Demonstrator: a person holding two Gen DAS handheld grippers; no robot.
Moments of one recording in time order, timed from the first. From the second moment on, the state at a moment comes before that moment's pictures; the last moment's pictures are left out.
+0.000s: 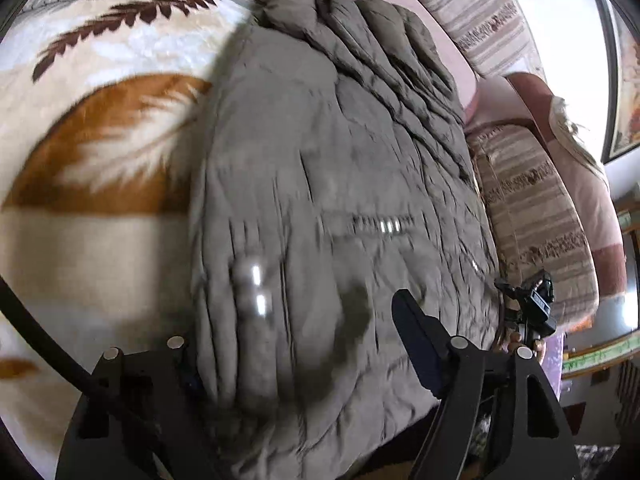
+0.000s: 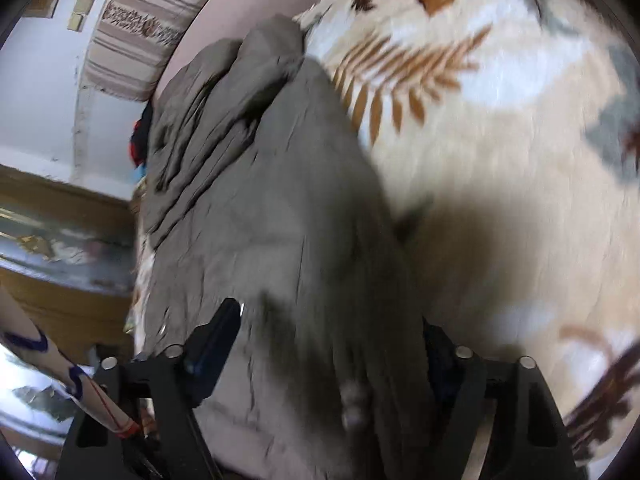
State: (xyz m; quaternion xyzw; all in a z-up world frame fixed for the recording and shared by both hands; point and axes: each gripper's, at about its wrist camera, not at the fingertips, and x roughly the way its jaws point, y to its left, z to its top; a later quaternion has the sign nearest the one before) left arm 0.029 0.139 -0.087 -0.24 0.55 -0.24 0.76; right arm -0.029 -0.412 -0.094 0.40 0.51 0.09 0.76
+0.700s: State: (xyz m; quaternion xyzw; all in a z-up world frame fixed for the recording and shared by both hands) left arm 0.023 0.127 -0.101 -0.26 0.55 -0.26 0.75; right arm -0.072 -0.397 -0.121 0.49 0.47 0.15 0.72
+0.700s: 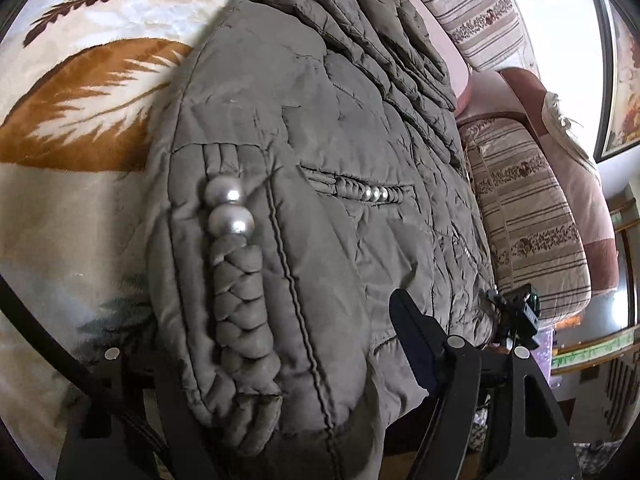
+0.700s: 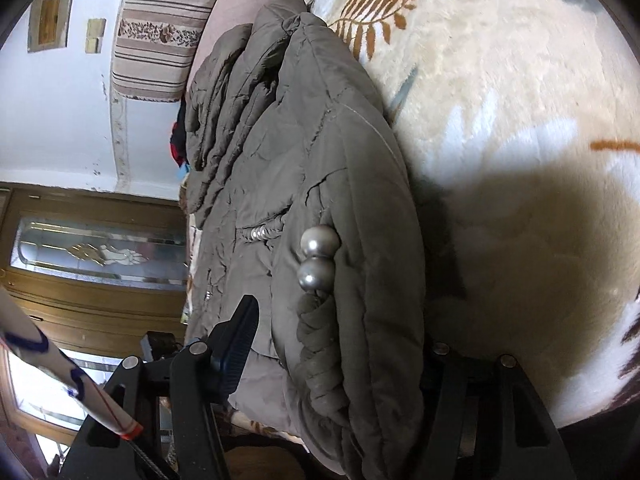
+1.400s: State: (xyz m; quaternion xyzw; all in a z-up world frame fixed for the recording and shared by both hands) left arm 0.012 0.116 -0.096 -0.26 0.55 -0.23 0.76; right arm -0.079 -0.352 -0.111 0.46 0.50 0.14 0.72
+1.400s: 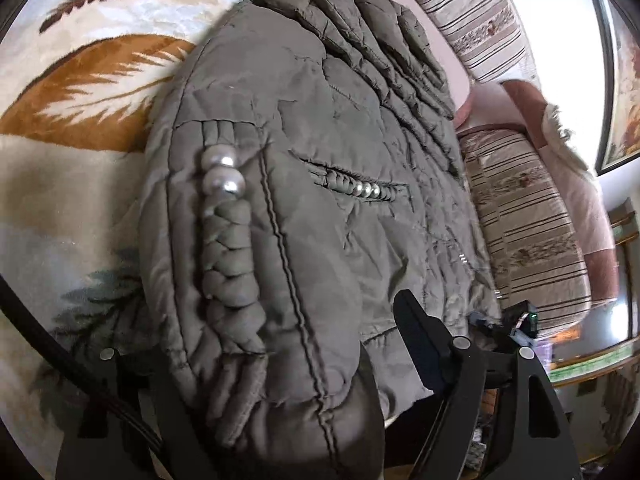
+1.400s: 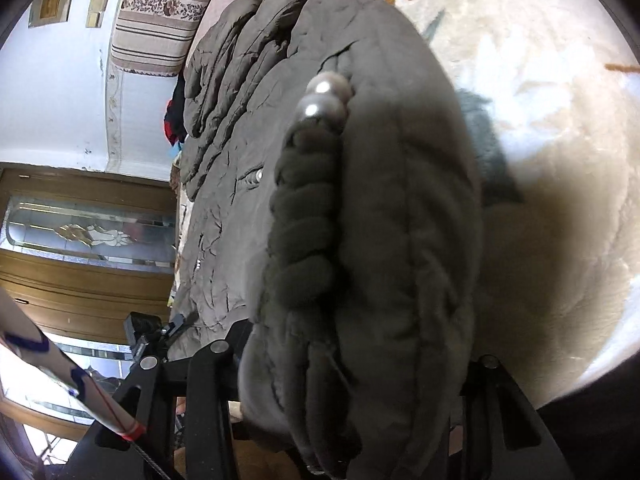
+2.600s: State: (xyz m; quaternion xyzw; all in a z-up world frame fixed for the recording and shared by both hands) left arm 0.032 0.101 0.036 -0.14 0.50 -0.19 0.84; right arm -0.073 -0.339 0.041 0.33 0.43 0.15 0.83
